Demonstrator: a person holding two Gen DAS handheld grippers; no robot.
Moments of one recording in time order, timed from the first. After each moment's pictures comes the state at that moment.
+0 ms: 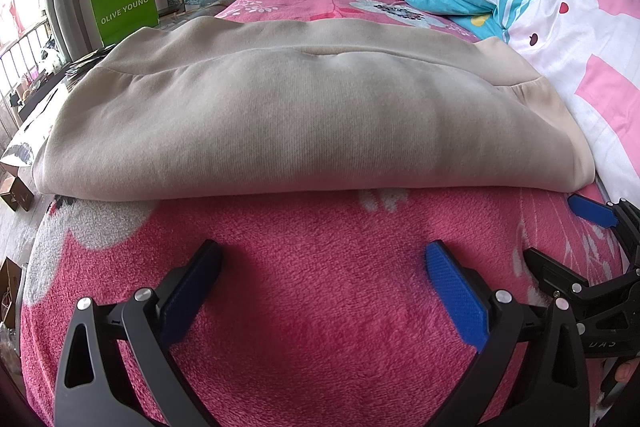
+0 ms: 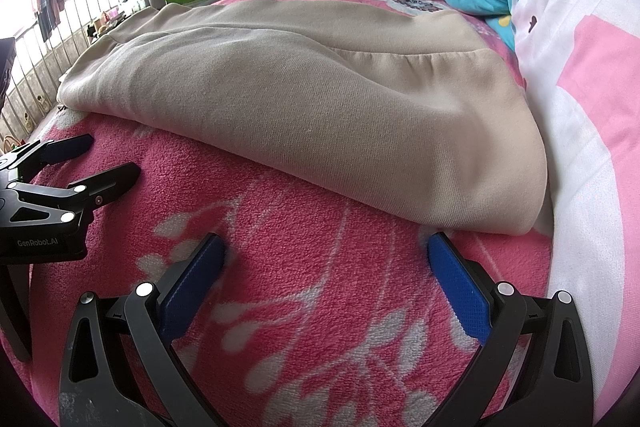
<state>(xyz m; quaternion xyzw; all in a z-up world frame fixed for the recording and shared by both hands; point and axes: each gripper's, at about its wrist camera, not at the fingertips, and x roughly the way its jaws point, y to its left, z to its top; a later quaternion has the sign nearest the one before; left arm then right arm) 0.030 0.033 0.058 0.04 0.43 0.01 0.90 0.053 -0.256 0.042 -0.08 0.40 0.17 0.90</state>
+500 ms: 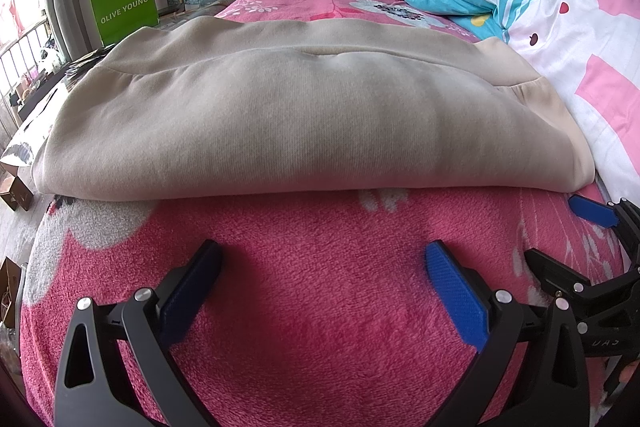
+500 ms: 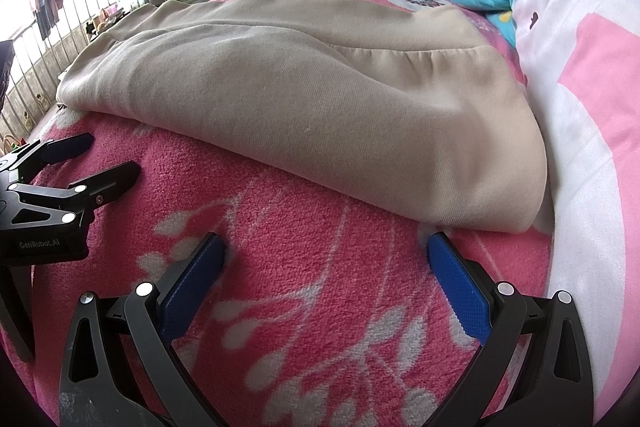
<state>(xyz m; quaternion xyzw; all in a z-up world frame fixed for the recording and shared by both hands) 0.029 0.033 0.058 0.04 0.43 0.01 0.90 0.059 -0.256 0.044 -0.08 0.41 0.17 0.89</state>
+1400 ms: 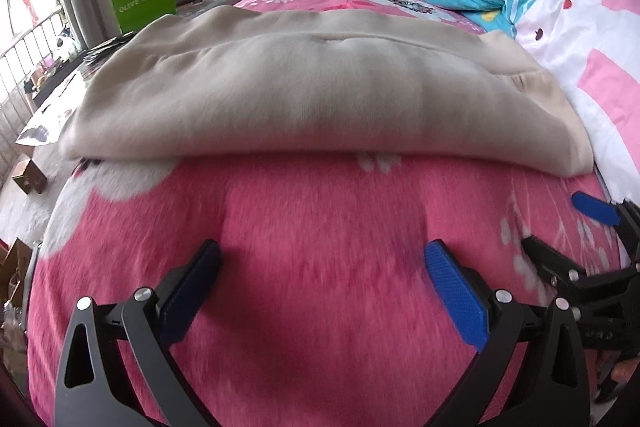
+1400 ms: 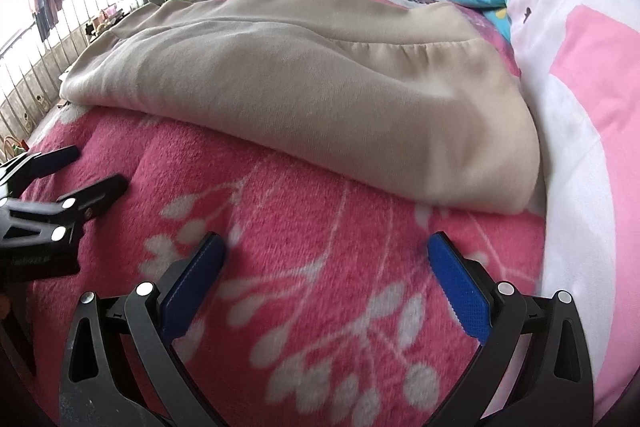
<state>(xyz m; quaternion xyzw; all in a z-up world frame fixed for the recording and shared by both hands) -0.003 0.024 0.067 0.03 0.45 0.05 0.89 0.036 -0.261 0.044 -0.08 0.41 0.16 0.89</state>
